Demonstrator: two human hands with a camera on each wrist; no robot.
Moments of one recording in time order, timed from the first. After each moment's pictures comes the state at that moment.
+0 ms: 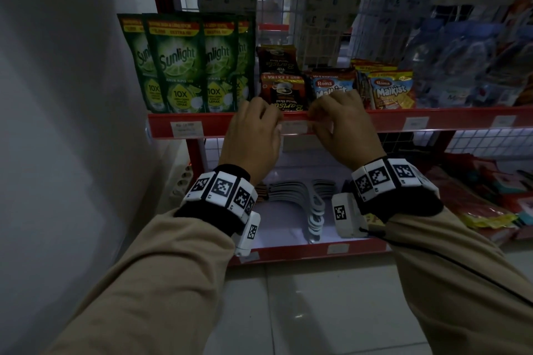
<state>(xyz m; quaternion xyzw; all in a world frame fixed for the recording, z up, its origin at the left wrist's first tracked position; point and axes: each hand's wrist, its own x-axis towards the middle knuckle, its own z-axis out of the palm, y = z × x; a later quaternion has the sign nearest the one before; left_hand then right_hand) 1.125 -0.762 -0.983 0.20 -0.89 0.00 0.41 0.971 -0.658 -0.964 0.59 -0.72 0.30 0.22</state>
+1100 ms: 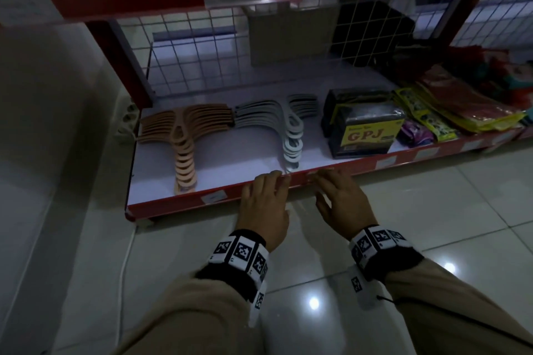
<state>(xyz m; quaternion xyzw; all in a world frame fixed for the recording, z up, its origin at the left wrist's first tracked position) 1.095 -0.677 -1.245 0.25 -0.97 -0.06 0.03 0.944 -0.556 -1.275 0.56 -0.79 0.21 0.09</state>
